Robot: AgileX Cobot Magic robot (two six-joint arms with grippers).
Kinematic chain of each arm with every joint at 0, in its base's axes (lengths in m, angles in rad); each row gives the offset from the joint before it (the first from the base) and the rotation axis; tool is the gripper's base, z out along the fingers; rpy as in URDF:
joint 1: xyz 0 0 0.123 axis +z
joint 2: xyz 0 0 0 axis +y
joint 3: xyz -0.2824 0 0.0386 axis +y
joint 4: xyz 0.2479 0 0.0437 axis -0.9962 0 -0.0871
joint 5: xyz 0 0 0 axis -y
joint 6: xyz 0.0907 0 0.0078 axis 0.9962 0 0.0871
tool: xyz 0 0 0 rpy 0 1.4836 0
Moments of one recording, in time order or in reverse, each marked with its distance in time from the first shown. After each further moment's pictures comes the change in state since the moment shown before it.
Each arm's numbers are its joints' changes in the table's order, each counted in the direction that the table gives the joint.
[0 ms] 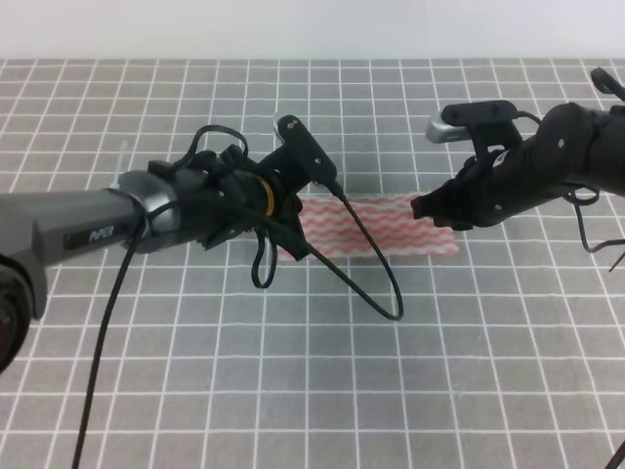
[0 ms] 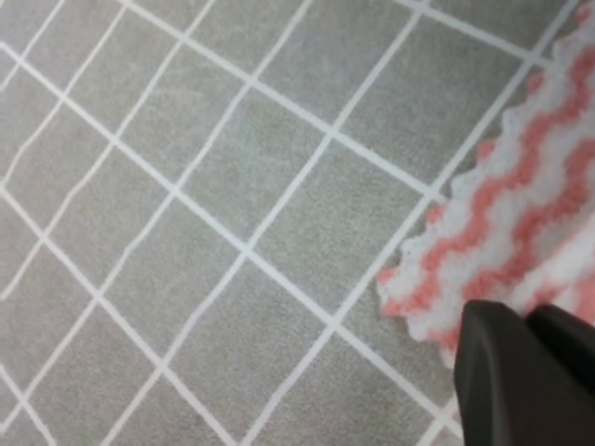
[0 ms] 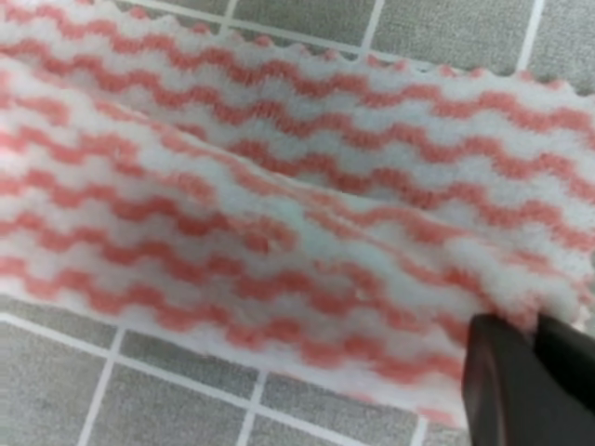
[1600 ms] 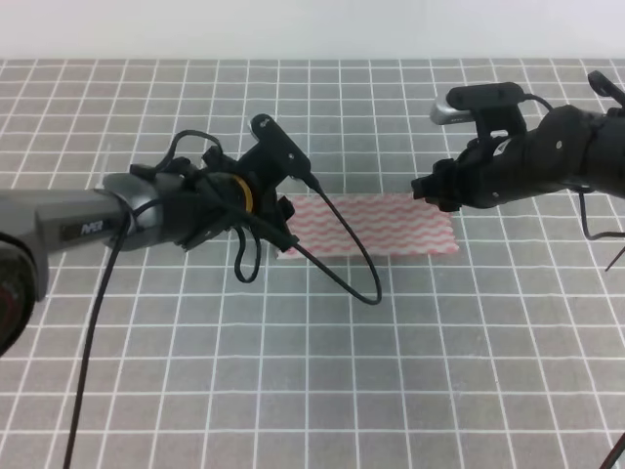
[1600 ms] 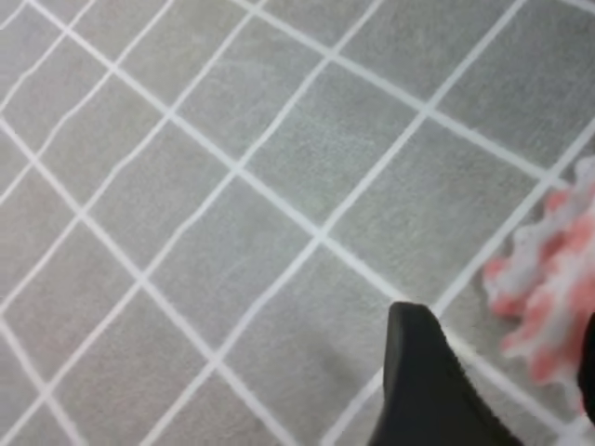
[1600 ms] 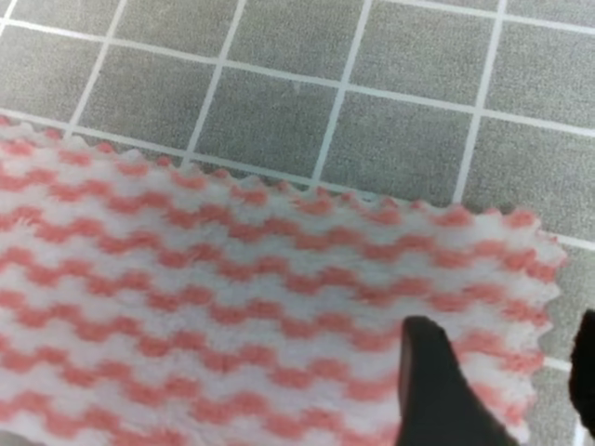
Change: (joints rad) left arm 0.074 0.049 -0.022 0.000 0.100 -0.034; right arm -0.009 0.016 -0.006 -0.001 0.135 0.008
